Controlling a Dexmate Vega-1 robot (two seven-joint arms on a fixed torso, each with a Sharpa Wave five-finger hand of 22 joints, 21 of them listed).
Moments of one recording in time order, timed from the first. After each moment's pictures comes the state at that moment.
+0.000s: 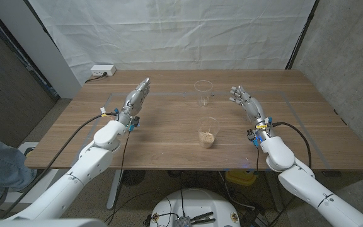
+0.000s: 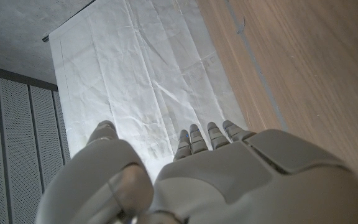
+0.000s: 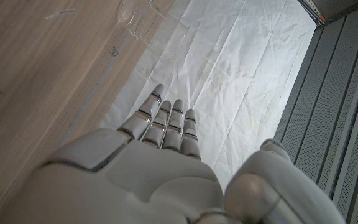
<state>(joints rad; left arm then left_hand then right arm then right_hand) 1.04 0.59 0.28 -1.59 -0.54 -0.26 0.02 0.49 -0.02 0.13 0.03 0.25 0.01 -0.03 0.21 0.18 0.04 -0.08 0.22 0.19 -0.04 -0.04 0.20 0.18 -0.10 -0.04 0.21 0.18 -1.20 -0.63 -0.36 -1.69 0.24 0.46 -0.26 0.30 -0.03 0.12 0.03 0.21 0.26 0.00 0.21 0.19 0.31 0.01 0.26 0.19 0.23 -0.04 0.21 0.18 0.32 -0.04 0.34 0.18</state>
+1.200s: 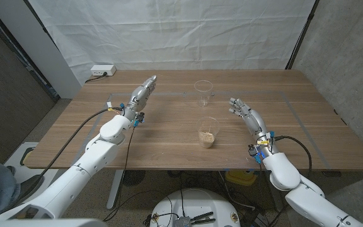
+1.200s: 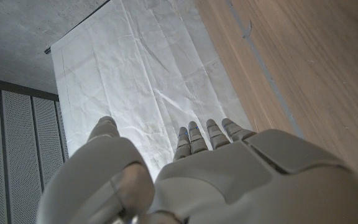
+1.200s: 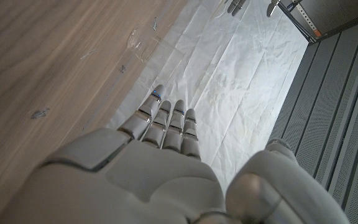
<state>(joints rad) 0.98 0.57 0.31 -1.57 -0.50 -0.23 0.01 0.51 -0.02 0.14 0.01 0.24 0.04 -0.03 0.22 0.19 0.07 -0.08 0.22 0.19 0.00 -0.04 0.20 0.18 -0.07 -0.03 0.22 0.18 -1.36 -0.70 -0.35 -1.82 0.15 0.45 -0.37 0.30 -0.05 0.11 0.02 0.21 0.27 -0.01 0.21 0.19 0.30 -0.01 0.25 0.19 0.23 -0.04 0.20 0.18 0.32 -0.04 0.32 0.18</state>
